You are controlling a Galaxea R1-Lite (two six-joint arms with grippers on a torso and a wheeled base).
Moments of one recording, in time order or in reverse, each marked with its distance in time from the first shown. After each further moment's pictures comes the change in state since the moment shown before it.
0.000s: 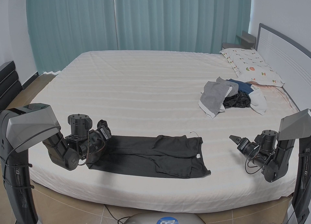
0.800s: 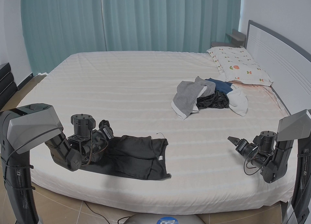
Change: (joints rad) left arm -0.035 0.000 -0.009 0.000 0.026 -0.026; right arm 0.018 0.013 -0.002 -0.002 -0.001 0.000
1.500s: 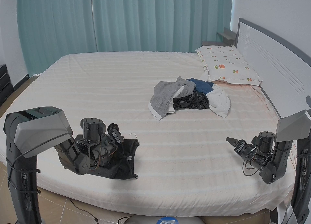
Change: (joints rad) left arm -0.064 0.042 -0.022 -0.002 0.015 -0.044; right arm 0.016 0.006 0.001 -0.001 -0.002 0.001
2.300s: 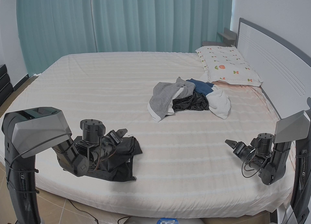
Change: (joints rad) left arm -0.007 -0.013 0.031 0.000 0.021 -0.121; right arm 0.010 0.013 0.009 -0.001 -0.004 -0.001
